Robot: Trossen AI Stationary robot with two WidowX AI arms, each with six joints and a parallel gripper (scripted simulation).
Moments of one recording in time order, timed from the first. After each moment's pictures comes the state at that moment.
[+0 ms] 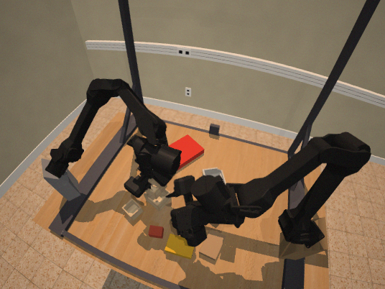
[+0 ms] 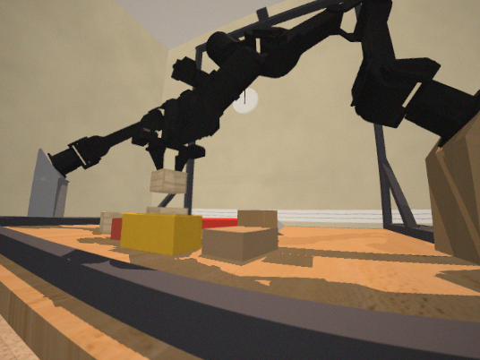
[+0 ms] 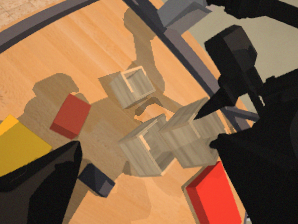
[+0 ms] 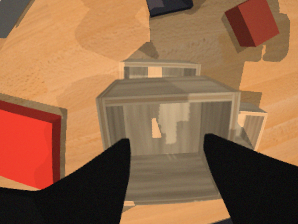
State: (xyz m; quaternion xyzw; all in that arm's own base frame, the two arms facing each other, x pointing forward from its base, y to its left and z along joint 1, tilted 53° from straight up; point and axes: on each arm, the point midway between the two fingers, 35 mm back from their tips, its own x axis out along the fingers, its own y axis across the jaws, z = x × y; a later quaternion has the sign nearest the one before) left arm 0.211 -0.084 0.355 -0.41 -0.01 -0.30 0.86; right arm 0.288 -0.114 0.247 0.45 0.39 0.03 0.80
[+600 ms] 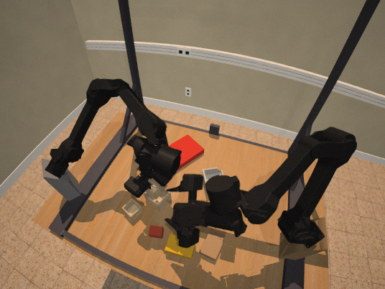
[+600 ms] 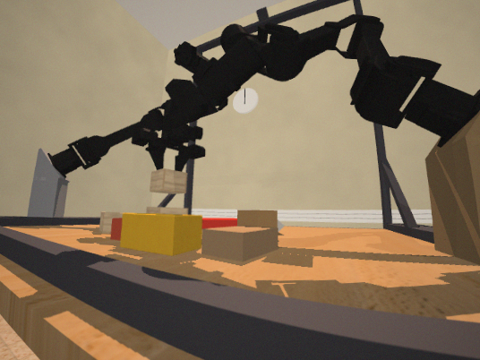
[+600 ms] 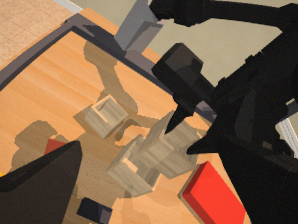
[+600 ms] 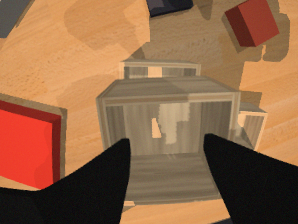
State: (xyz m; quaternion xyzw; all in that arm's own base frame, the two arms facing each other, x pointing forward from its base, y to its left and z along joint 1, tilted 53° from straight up) left arm 0.195 -0.072 0.375 -0.33 -0.12 -0.35 0.87; right arm 0.288 -0.114 0.247 0.45 0.39 0.03 0.80
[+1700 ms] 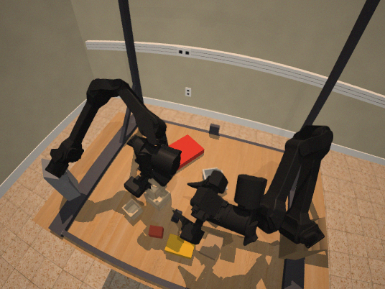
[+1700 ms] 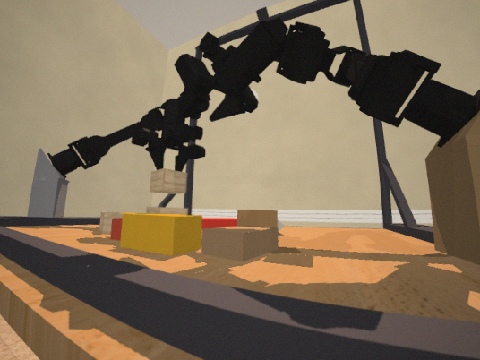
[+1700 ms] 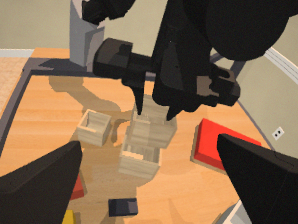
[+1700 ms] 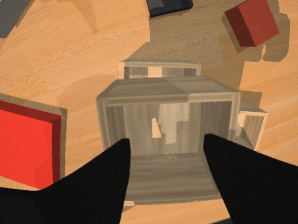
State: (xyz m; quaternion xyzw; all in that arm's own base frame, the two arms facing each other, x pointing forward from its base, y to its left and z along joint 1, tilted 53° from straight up) left arm 0.153 -0.070 0.360 -0.09 -0.22 -0.39 0.89; right arm 0.288 -0.114 0.247 0.45 0.39 0.03 0.80
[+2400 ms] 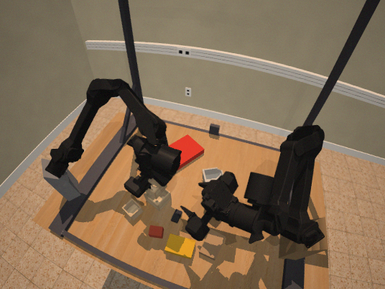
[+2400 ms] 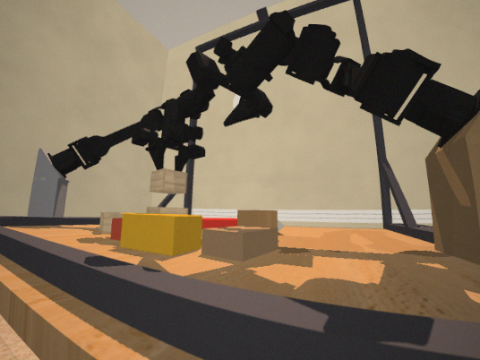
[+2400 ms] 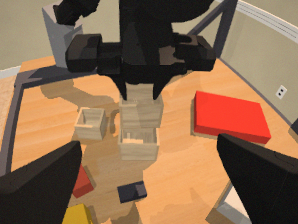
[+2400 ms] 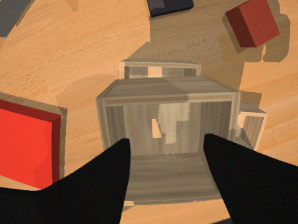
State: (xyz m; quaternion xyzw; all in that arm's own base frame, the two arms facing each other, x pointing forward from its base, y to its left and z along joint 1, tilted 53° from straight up) left arm 0.137 -0.076 0.342 0.02 -0.24 -0.39 0.89; right arm 0.288 -0.114 0.247 0.45 0.39 0.03 0.80
